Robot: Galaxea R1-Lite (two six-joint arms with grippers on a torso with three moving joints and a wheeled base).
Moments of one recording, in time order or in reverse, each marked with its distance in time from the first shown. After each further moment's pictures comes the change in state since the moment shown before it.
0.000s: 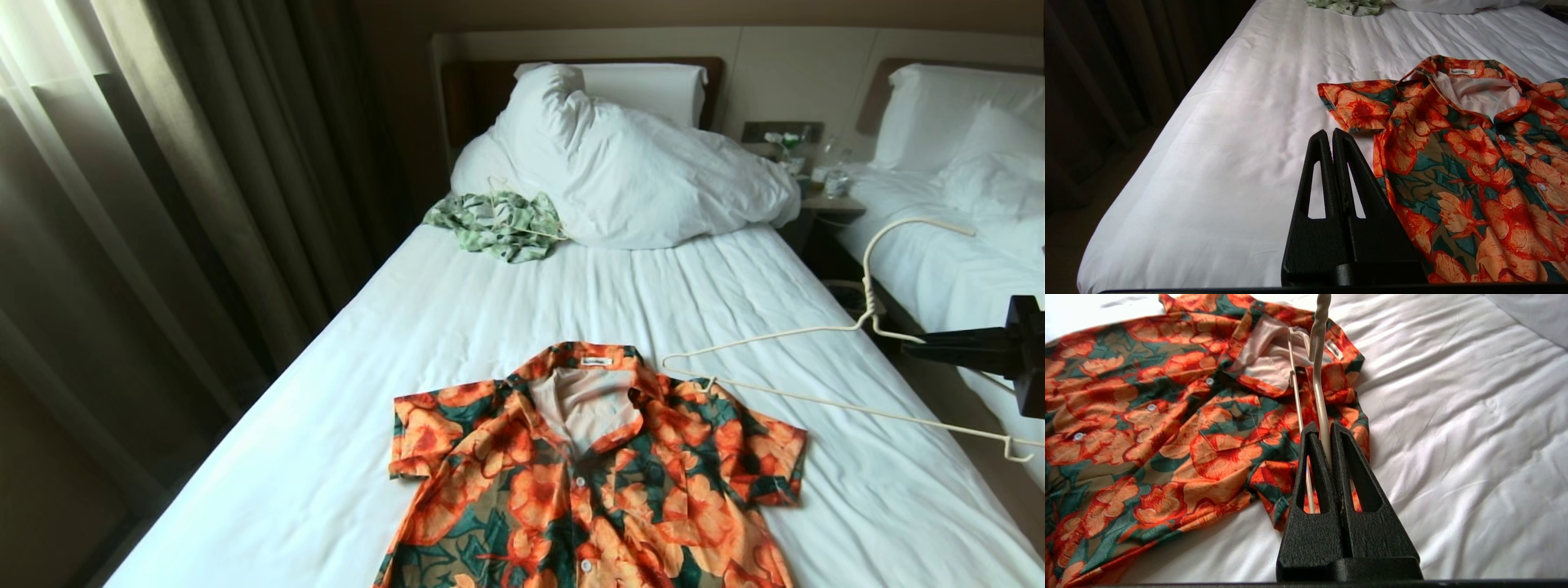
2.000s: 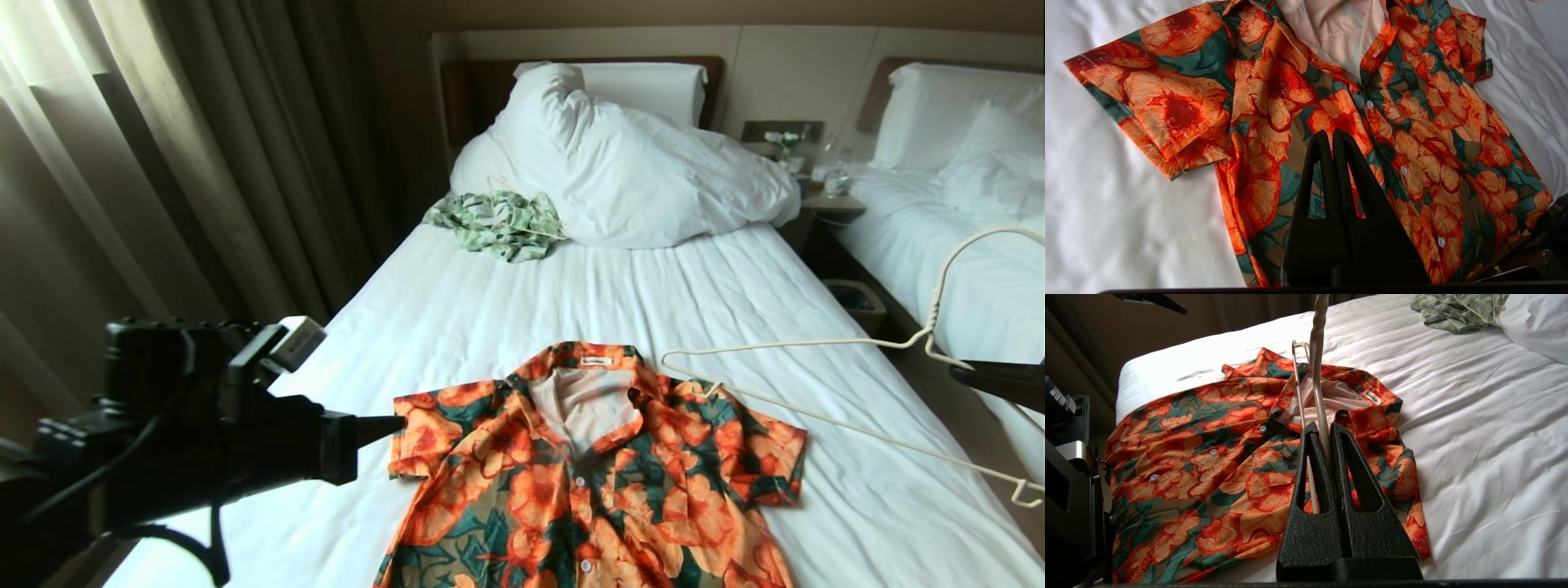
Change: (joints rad) left arm -0.278 1.504 -0.555 -0.421 -0.349 -0.085; right arm -0.133 -0.011 0.197 -0.091 0.317 0.006
